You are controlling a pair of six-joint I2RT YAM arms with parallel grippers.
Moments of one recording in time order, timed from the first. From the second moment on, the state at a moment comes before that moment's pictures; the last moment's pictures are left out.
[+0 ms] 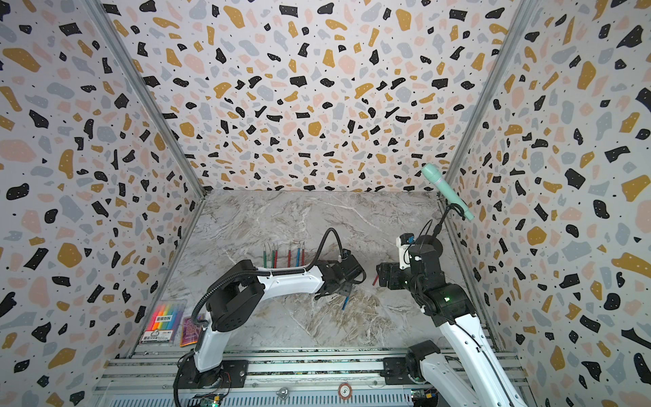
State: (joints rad) left arm -1.06 2.10 1.46 -0.54 -0.29 -0.64; right arm 0.32 0.74 0.85 -0.82 -0.08 0.25
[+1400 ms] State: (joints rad) left arm -1.06 2.18 1.57 -0.55 -0.29 -0.60; right arm 0.33 0.72 0.83 -0.80 -0.08 0.25
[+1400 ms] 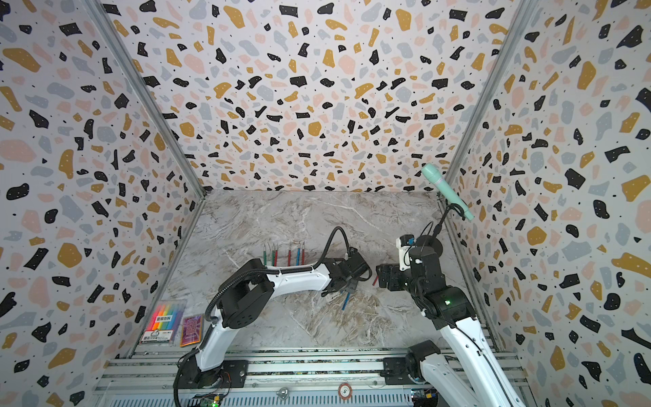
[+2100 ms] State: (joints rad) left arm -1.05 1.81 1.35 -0.46 -0.23 -0.54; right arm 0.33 0.81 0.89 -0.83 -0.10 0.27
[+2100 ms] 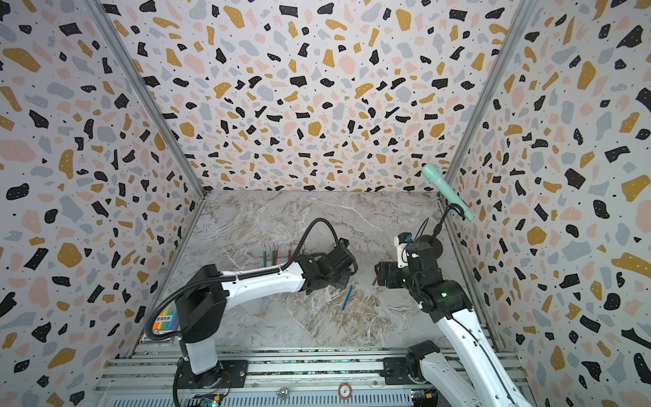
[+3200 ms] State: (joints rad) left arm -1.06 1.38 0.79 0.20 0.07 -0.63; right arm 0.46 0.90 0.68 -0.30 -0.45 0.63
